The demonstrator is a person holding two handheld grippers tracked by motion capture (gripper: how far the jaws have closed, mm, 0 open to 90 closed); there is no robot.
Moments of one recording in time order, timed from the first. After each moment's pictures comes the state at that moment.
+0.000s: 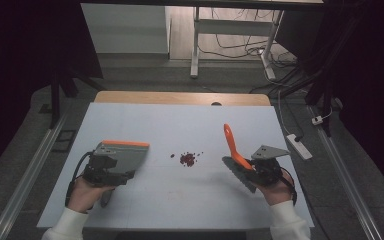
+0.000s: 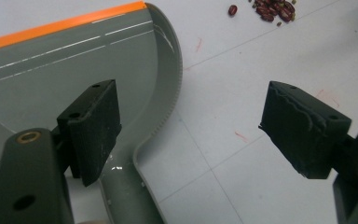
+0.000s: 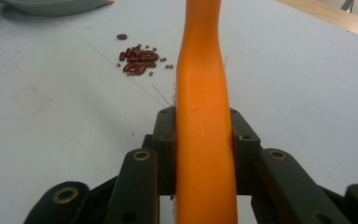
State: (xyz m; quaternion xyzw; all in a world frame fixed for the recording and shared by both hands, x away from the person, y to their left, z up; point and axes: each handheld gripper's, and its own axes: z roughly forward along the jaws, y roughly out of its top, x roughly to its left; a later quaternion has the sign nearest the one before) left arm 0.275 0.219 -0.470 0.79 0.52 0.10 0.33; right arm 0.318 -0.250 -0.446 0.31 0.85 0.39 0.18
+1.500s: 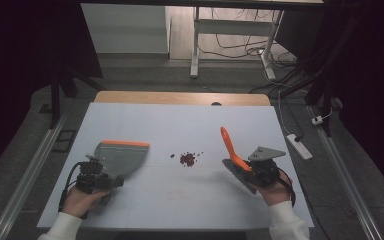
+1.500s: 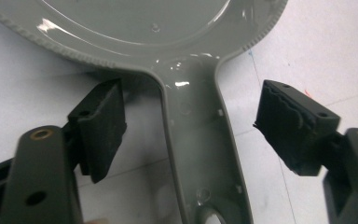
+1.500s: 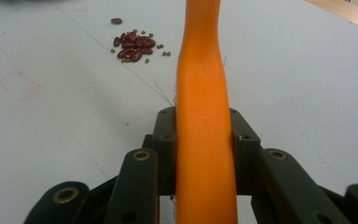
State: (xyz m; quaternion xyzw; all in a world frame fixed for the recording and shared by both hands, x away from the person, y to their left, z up) left arm 0.277 0.251 -0.516 0.73 0.63 0.01 0.27; right arm 0.319 -0.247 -0.453 0.31 0.86 0.37 0.19
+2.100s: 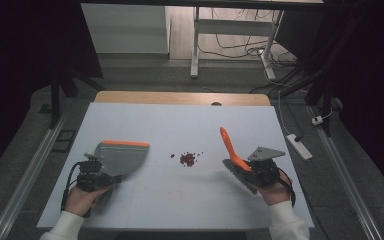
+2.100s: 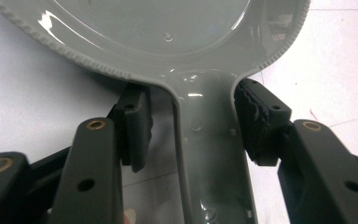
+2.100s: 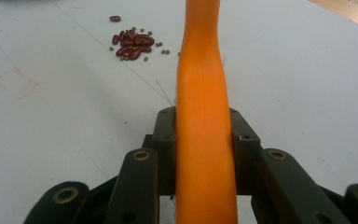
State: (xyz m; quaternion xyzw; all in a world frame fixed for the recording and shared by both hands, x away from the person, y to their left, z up) left arm 0.282 0.254 -0.522 0.70 0.66 0.00 0.28; right arm 0.320 -0.247 -0.454 0.31 0.86 0.36 0.19
